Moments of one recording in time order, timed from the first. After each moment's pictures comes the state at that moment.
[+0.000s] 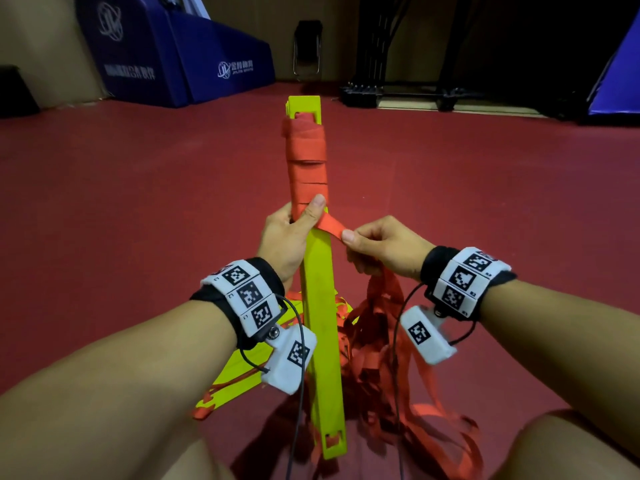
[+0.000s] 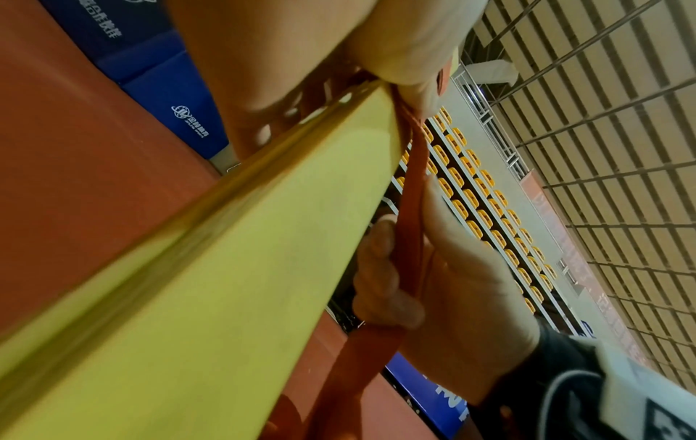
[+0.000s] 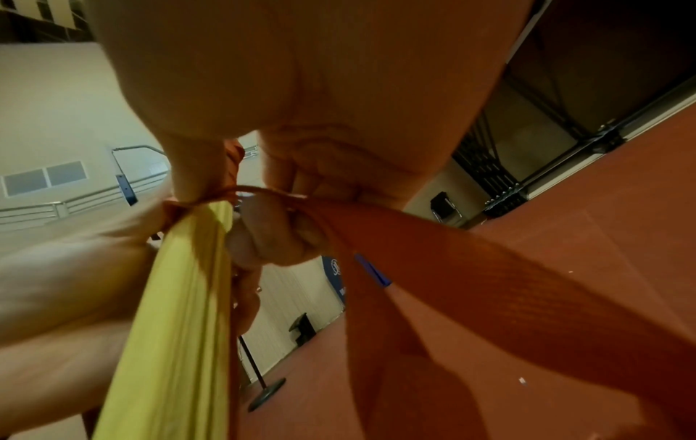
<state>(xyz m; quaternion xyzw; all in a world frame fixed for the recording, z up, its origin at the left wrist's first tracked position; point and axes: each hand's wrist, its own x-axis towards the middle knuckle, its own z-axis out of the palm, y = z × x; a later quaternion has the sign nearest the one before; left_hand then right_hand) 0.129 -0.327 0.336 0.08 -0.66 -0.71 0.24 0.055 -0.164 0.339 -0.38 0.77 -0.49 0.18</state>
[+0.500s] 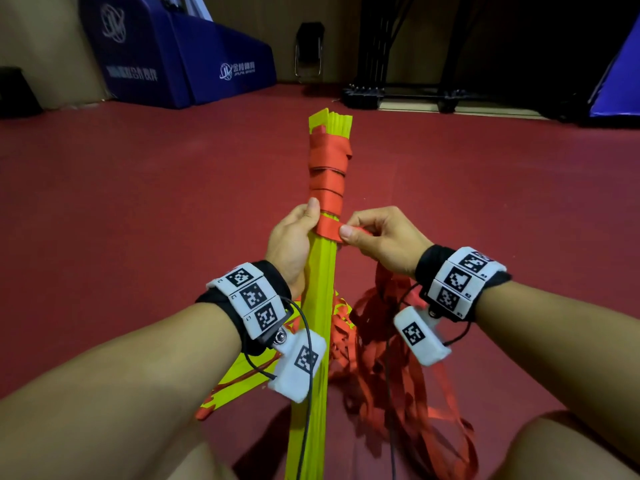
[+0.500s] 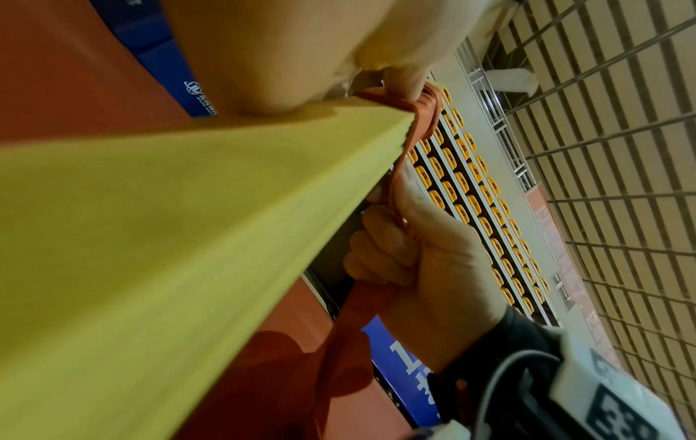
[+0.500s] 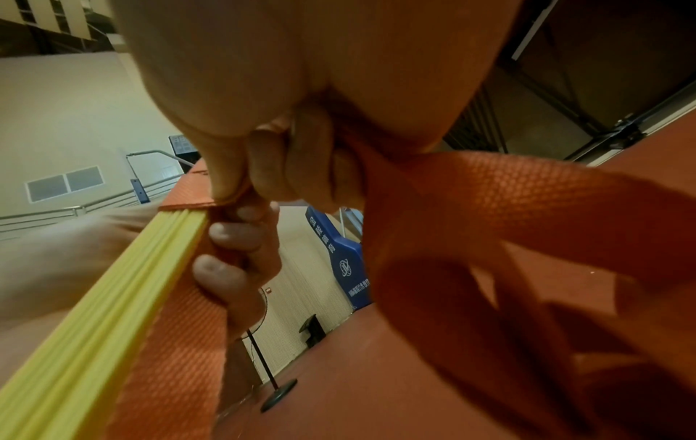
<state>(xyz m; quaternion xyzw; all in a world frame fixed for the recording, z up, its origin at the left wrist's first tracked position) 0.131 -0.314 0.338 0.10 -0.57 -0.80 0.19 0.057 -0.167 0.345 -0.42 0.74 -0.51 0.08</state>
